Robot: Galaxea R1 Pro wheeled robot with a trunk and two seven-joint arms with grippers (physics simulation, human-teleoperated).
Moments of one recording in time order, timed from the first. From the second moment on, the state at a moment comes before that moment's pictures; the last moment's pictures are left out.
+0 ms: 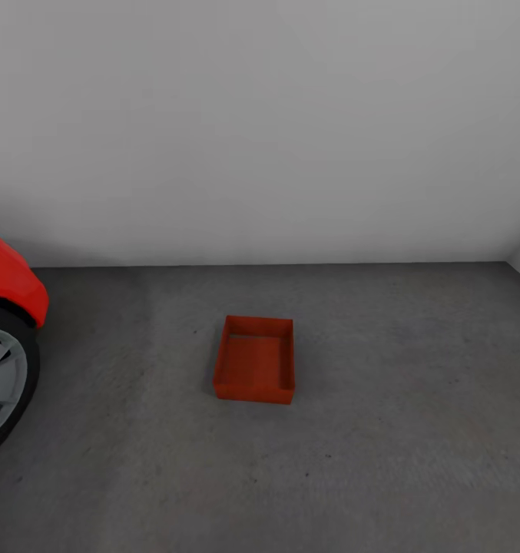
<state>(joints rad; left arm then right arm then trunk) -0.39 0.04 -0.01 0.00 0.27 -0.03 0.22 -0.36 -0.04 0.07 0.03 0.03 -0.18 -0.18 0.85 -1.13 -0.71</state>
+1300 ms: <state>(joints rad) -0.29 0.04 -0.01 0.00 0.26 -0.03 0.22 -0.27 -0.05 0.07 0.03 0.03 -0.19 -0.15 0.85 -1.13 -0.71</state>
